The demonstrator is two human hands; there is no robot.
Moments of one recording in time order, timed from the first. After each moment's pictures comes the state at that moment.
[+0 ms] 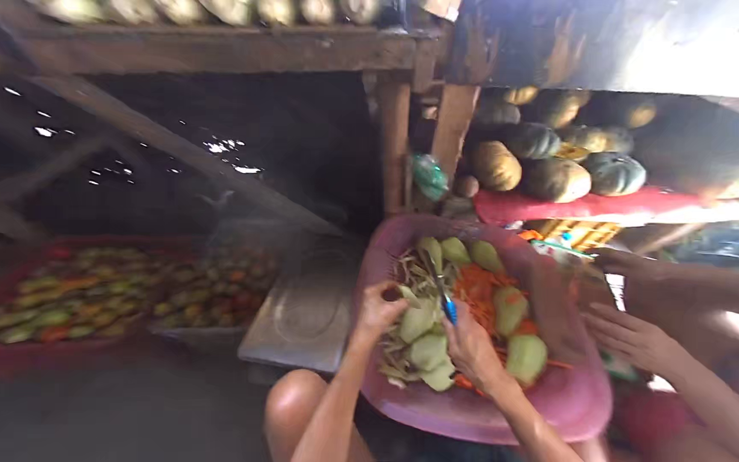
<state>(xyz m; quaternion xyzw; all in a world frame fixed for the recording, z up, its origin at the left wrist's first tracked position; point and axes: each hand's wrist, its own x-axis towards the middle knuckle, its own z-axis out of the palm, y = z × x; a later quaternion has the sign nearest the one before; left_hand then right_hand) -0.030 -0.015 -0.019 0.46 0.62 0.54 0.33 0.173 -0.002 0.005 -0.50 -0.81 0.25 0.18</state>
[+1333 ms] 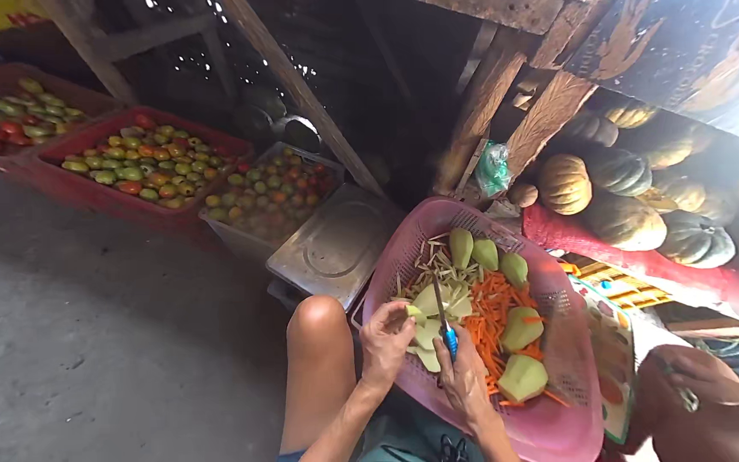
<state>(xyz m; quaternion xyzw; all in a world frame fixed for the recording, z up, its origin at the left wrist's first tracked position) 0.063 -0.102 -0.052 0.22 0.55 0.78 0.19 0.196 -0.034 -0.055 -0.32 -0.88 0.16 0.32</state>
